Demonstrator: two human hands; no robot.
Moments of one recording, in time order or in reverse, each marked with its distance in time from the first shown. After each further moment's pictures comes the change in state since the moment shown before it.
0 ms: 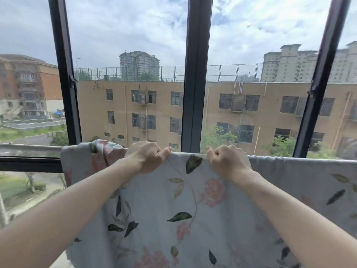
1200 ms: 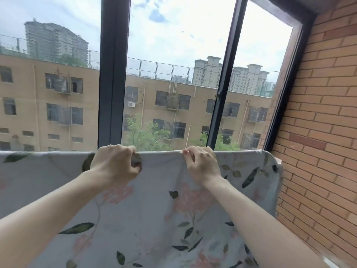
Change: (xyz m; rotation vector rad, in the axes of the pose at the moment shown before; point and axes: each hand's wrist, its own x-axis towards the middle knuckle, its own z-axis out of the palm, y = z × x) left_hand 0.027 0.176 0.056 -0.044 0.221 0.181; right_hand -0.056 0.170 -0.056 -0.052 0.082 0.180
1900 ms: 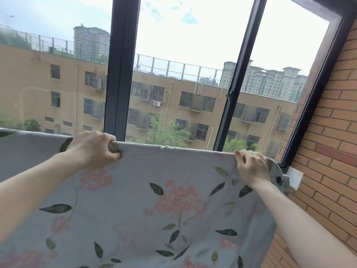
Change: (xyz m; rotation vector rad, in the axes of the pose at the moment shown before) left_hand 0.003 0.031 -0.015 0.050 -0.114 -0.203; right_hand 0.027 0.224 -0.058 -0.106 0.047 0.159
